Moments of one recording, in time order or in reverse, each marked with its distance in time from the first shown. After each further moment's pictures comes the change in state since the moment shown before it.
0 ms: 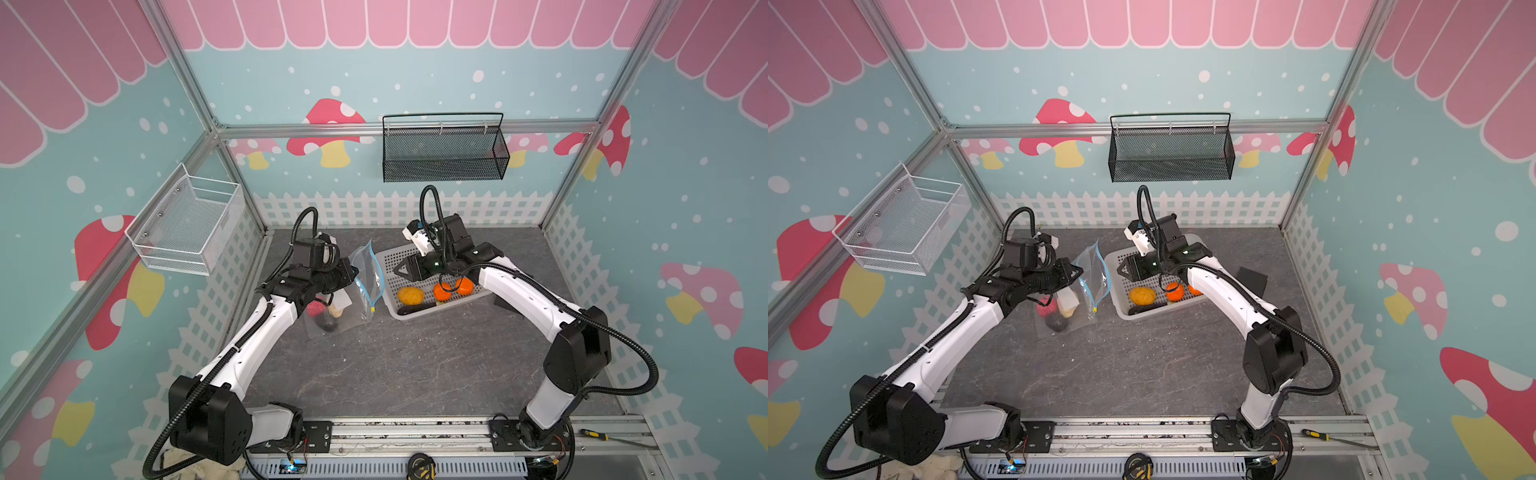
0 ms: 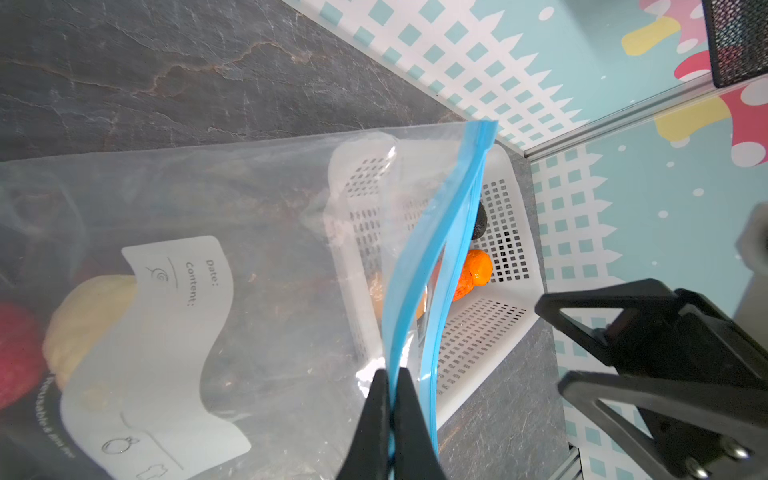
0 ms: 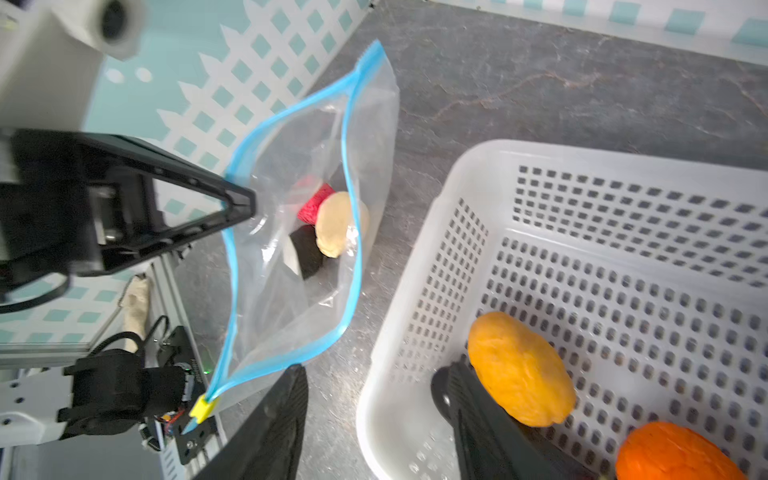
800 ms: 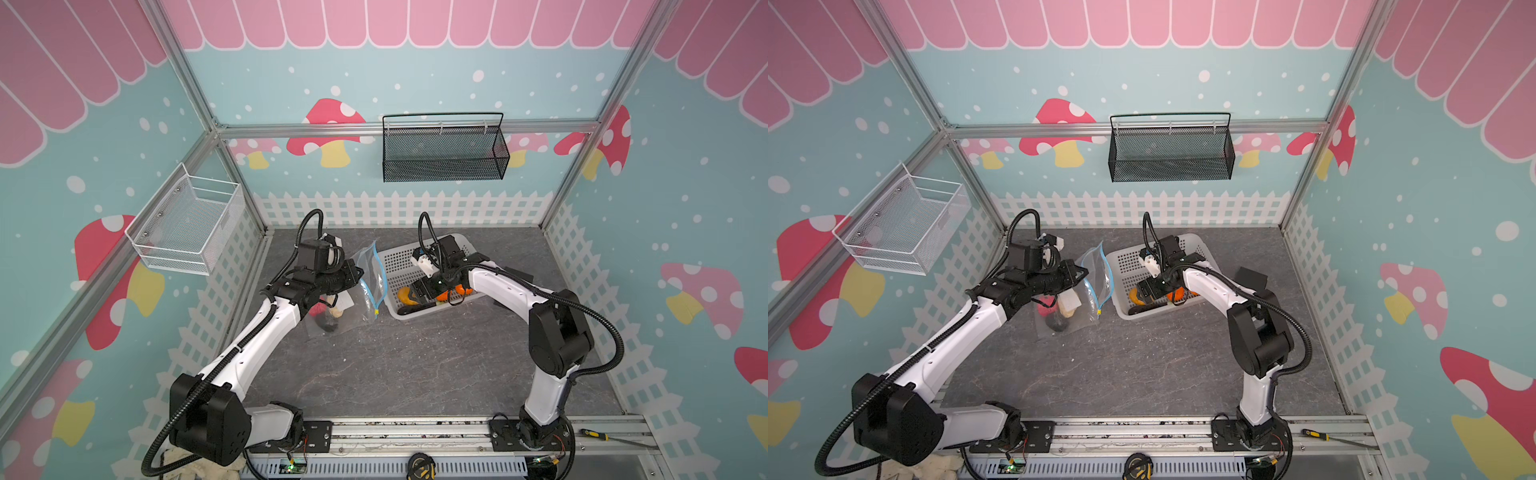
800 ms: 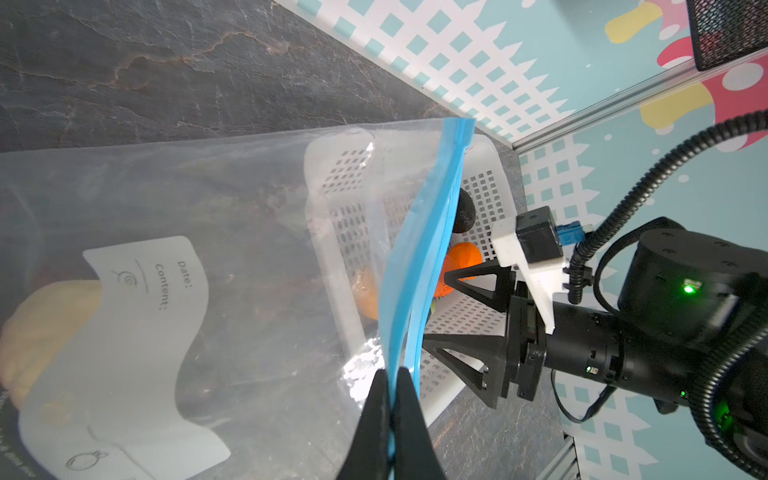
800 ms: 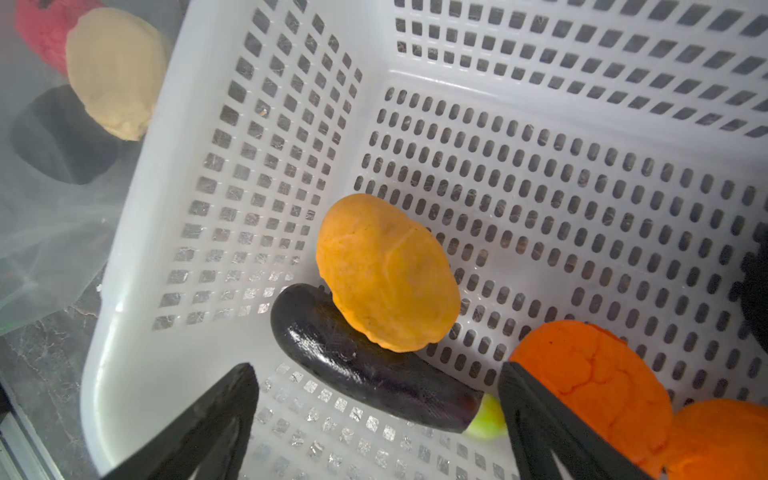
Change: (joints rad) left arm -0.022 -0.002 -0.019 0.044 0.003 -0.011; right arm -0.045 0.131 -0.125 -0.020 0.165 -0.201
